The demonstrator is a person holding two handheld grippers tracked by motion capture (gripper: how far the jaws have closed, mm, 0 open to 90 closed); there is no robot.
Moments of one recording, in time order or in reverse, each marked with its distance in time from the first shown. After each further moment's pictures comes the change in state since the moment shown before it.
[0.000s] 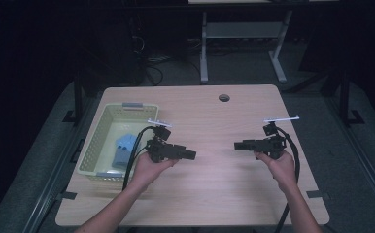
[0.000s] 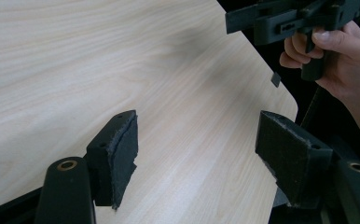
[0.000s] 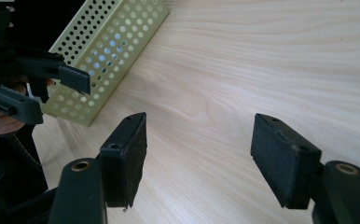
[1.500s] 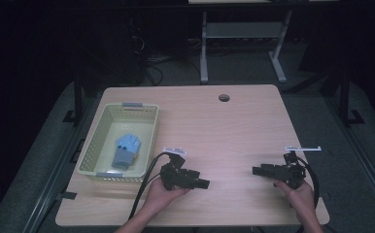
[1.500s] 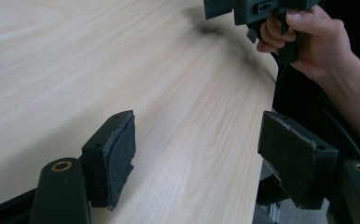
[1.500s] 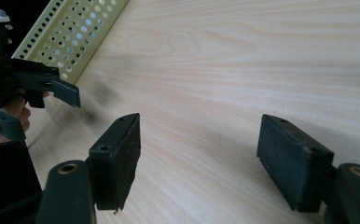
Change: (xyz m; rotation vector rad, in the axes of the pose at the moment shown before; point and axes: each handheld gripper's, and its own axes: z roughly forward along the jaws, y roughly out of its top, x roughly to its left) left arm -0.020 -0.062 0.050 0.038 -0.126 0.050; right arm -0.035 -0.086 -0.030 -0.039 -0.025 0.071
